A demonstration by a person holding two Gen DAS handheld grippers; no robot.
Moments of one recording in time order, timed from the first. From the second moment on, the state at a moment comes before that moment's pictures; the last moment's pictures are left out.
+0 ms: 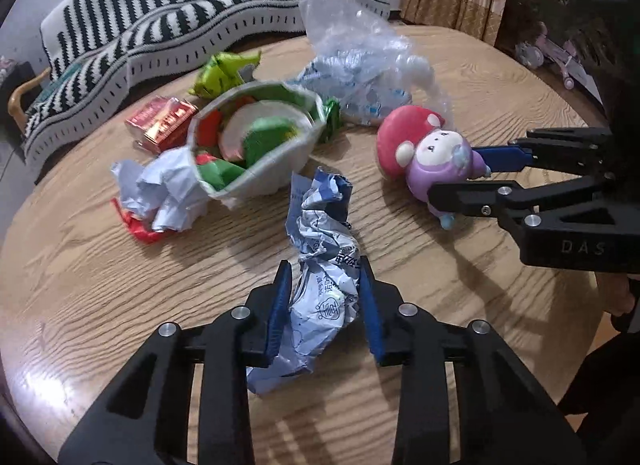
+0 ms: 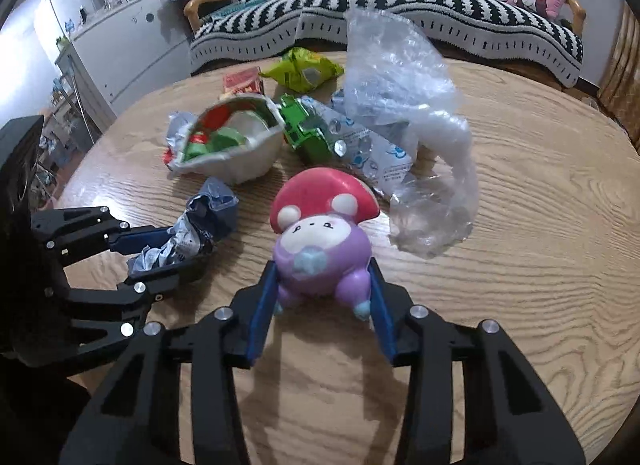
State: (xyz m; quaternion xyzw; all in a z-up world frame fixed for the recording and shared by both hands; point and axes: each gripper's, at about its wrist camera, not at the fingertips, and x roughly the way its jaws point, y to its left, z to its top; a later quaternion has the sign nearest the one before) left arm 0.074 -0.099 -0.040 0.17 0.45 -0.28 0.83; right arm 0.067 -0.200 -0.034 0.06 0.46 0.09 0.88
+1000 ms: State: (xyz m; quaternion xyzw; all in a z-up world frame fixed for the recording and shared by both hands) left arm -0.146 -0.520 -0.021 0.19 0.37 -0.54 0.73; right arm -0.303 -0.608 -0.025 0.25 0.39 -0.30 0.83
